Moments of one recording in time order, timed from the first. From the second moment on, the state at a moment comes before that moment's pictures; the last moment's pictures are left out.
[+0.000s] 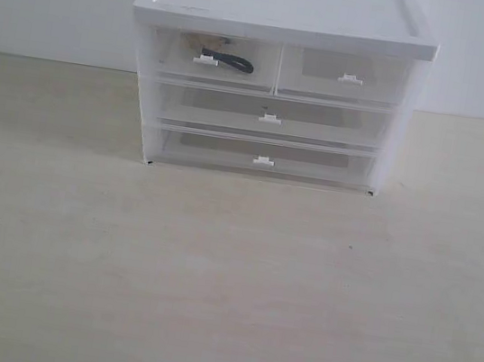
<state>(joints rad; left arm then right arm) -0.03 0.32 -0.36 -0.10 -0.02 0.05 0.04 0.00 0.00 -0.01 0.33 0.03</state>
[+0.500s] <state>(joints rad) -0.03 0.69 -0.52 -0.10 -0.15 0.05 0.04 0.00 0.00 -0.01 0.33 0.03</state>
